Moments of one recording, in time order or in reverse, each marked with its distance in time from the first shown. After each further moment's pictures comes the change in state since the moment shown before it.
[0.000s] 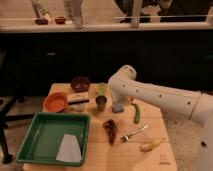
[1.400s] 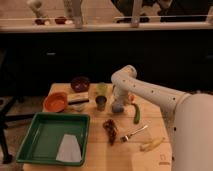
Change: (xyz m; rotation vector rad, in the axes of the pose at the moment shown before) arm -0.033 -0.025 0.063 -0.038 0.064 0.098
